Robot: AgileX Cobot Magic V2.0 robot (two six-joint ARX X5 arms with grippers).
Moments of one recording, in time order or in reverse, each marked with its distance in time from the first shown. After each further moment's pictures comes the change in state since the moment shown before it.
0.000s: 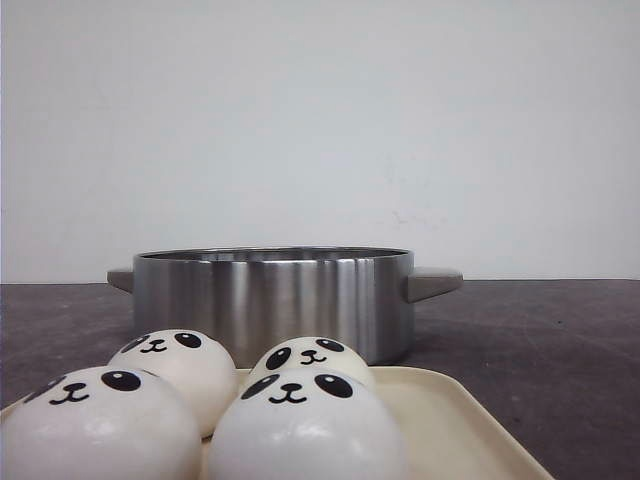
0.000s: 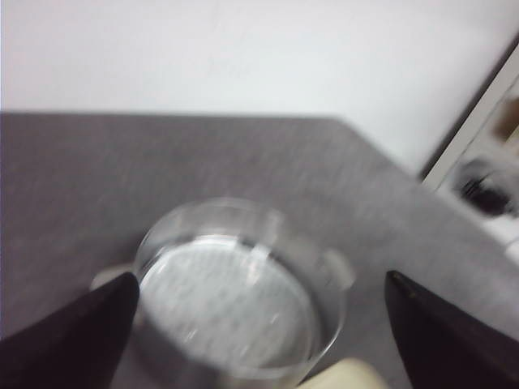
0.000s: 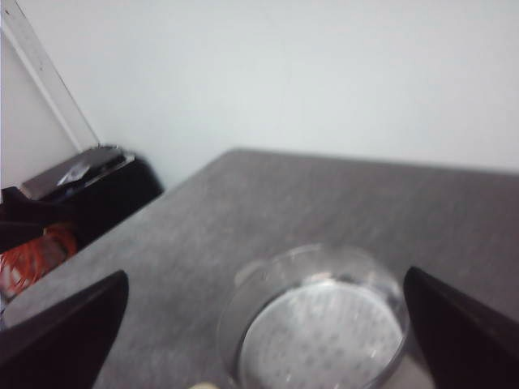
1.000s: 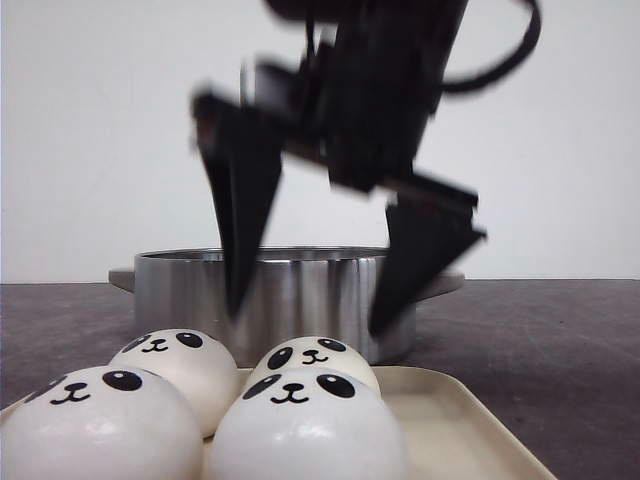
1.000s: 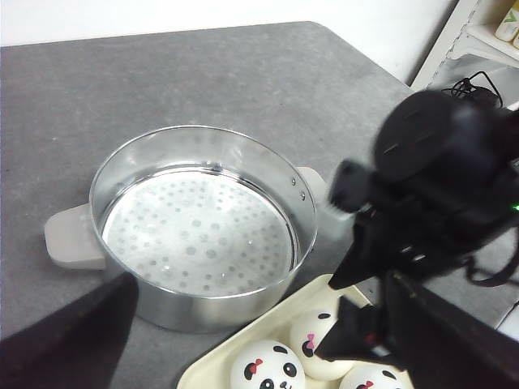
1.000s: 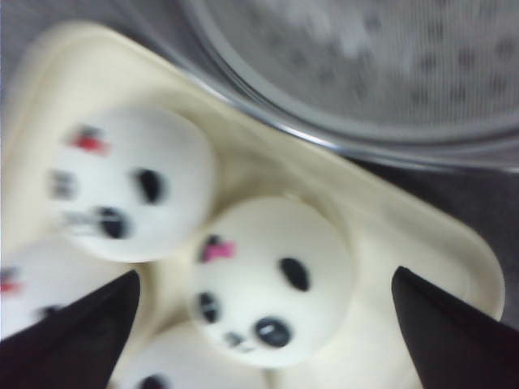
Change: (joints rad) left arm -0.265 0.003 0.000 -0.080 -0.121 0.024; right arm 0.634 0.967 0.181 -0.312 0.453 0.207
